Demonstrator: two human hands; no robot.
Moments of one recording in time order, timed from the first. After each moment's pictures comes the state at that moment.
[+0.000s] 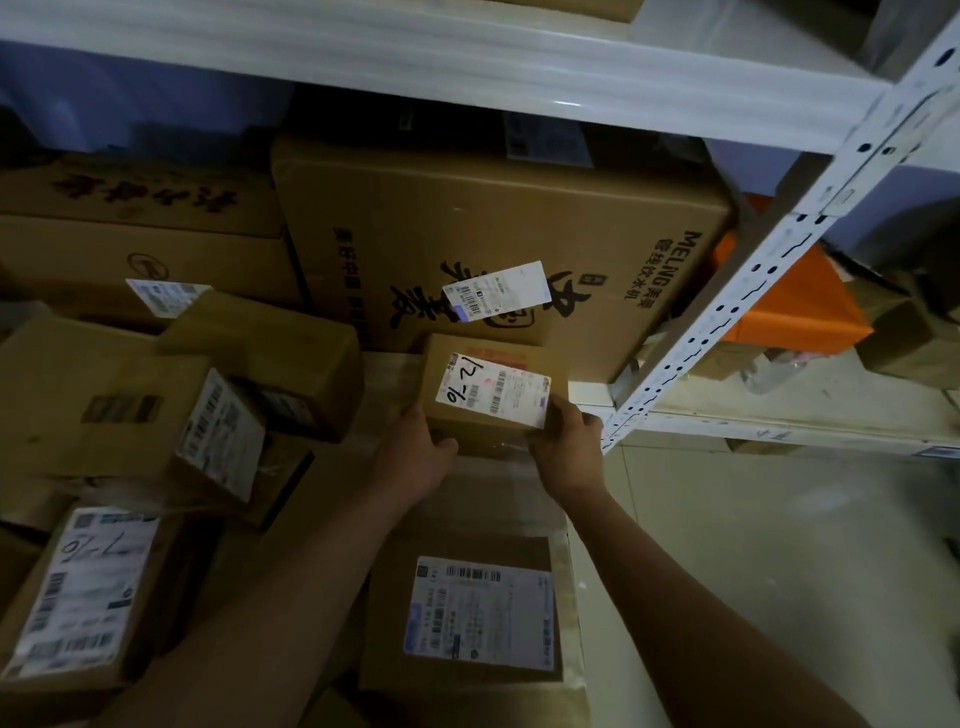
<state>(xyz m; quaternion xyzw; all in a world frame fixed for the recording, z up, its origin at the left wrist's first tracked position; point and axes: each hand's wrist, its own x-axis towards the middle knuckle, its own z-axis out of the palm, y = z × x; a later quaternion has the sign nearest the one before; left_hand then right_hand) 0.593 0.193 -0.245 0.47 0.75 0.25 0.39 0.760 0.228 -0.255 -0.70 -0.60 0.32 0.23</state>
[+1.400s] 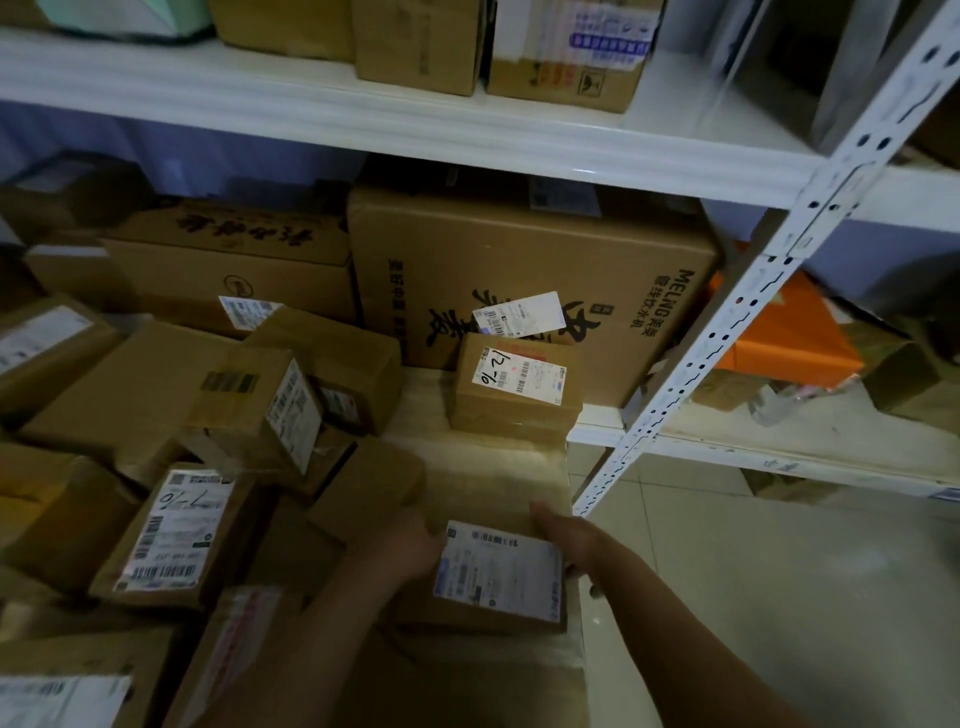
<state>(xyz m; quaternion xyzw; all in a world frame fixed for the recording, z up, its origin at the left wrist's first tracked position) 0.596 0.085 -0.210 0.45 0.78 0.02 0.44 0.781 0.141 -0.214 -0.67 -0.50 0.56 -0.03</state>
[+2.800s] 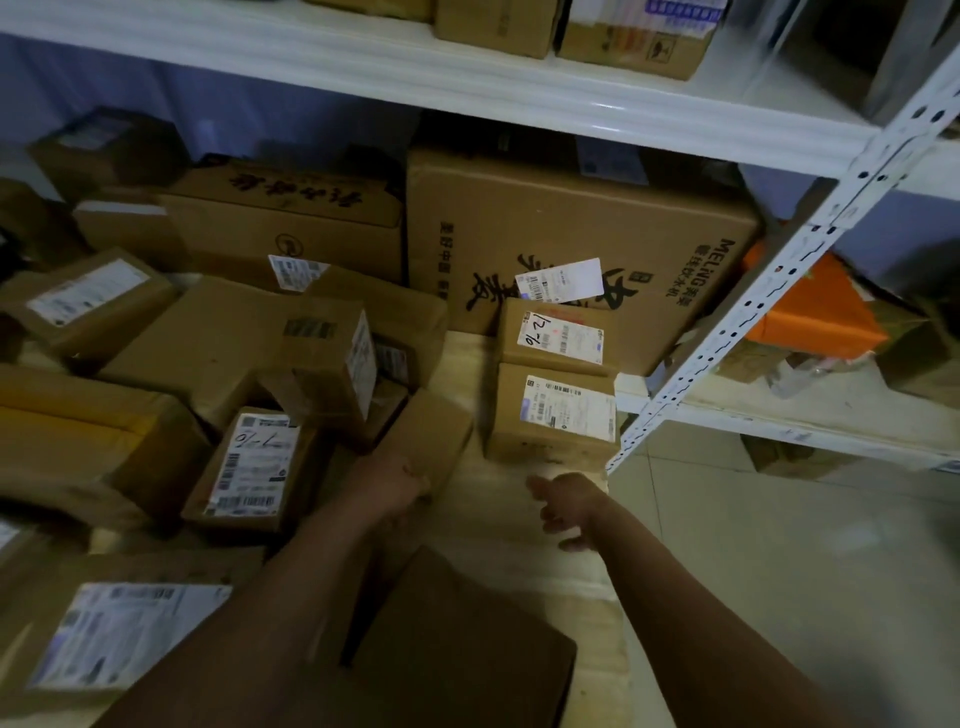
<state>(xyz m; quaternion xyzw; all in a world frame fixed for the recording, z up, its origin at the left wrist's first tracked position) 0.519 0.041 -0.200 0.46 0.78 0.08 0.42 0.726 0.101 -0.225 -0.70 -0.47 0.55 0.00</state>
